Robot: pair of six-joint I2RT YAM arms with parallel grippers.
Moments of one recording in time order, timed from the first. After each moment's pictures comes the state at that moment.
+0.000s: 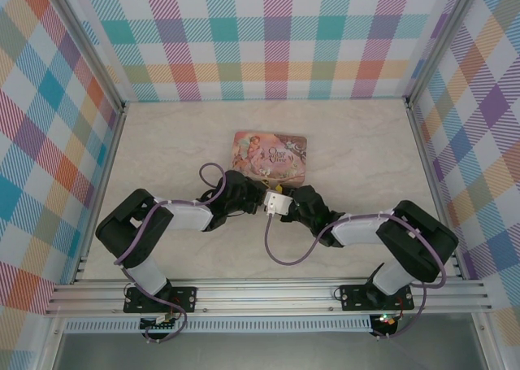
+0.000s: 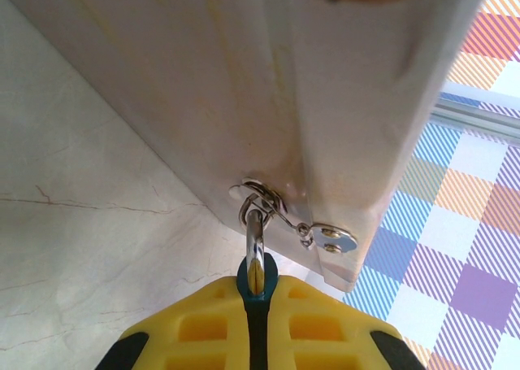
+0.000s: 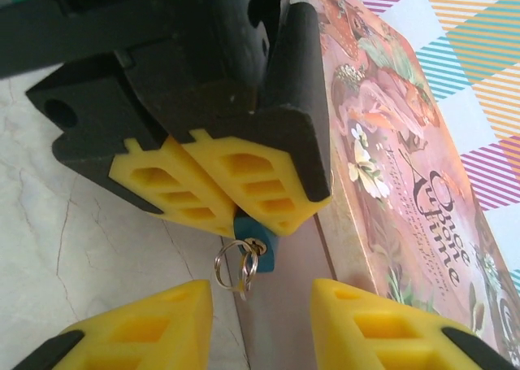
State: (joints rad) left arm -0.69 1.68 0.67 0.51 0.15 -1.67; right arm 0.83 1.54 0.49 0.59 0.12 -0.77
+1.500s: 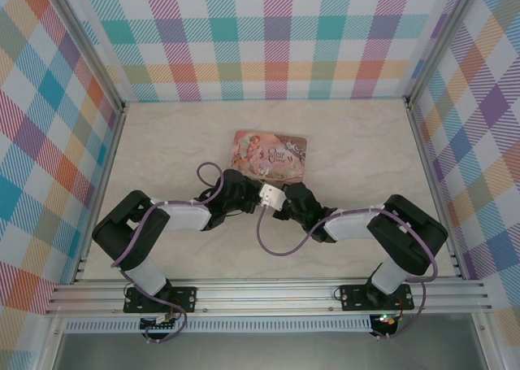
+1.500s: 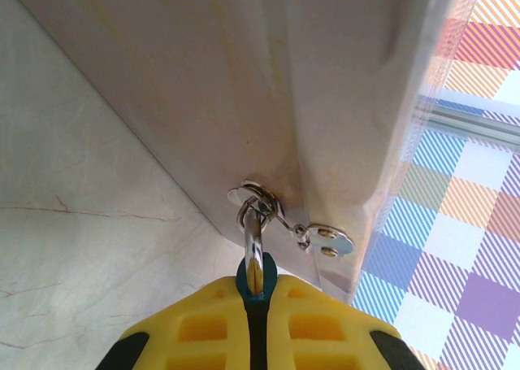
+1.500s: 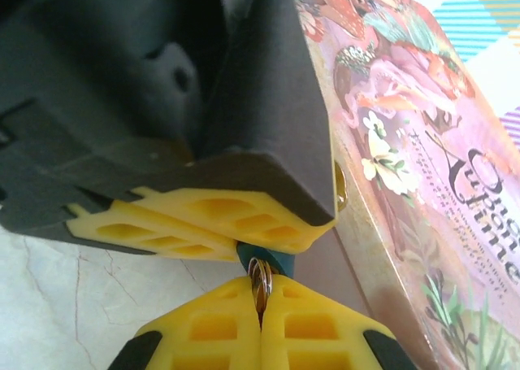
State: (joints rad) left arm -0.69 1.65 0.67 0.47 0.14 -1.65; right arm 0.84 1.60 0.57 0.52 0.15 -0.54
